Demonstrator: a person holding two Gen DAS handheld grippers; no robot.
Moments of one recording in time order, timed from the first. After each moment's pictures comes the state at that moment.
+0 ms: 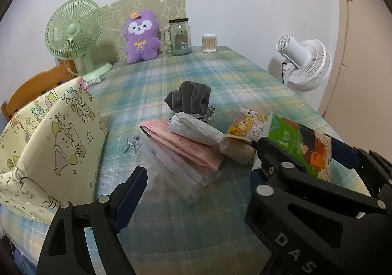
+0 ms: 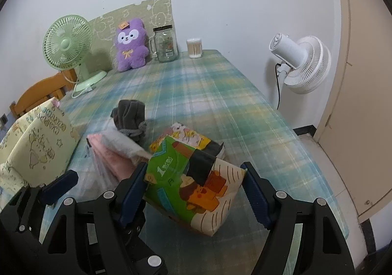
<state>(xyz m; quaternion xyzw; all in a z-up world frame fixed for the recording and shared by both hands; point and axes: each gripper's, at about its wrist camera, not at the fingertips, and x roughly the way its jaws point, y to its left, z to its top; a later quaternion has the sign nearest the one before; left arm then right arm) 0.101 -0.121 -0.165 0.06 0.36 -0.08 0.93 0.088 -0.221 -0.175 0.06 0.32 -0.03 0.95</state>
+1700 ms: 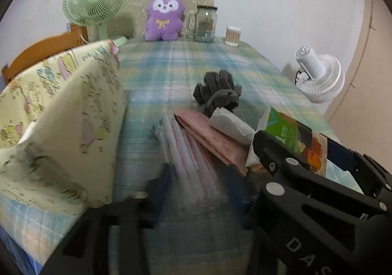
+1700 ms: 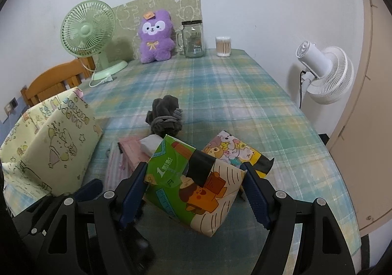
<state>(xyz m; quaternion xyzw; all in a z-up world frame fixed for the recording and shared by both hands) 0.115 -0.076 -0.173 -0.02 0.40 -0.07 0.91 0.108 -0.179 -0.170 0.03 0.34 0.02 0.94</state>
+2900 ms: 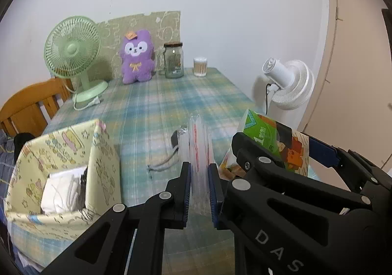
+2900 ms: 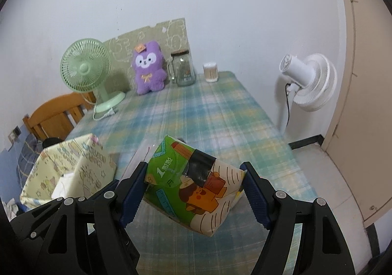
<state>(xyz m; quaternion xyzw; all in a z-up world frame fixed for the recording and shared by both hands) 0.089 -0.099 -0.085 0.04 0.33 -0.13 0.93 0.074 -0.194 -0.103 0.07 0.29 0.00 0.95</state>
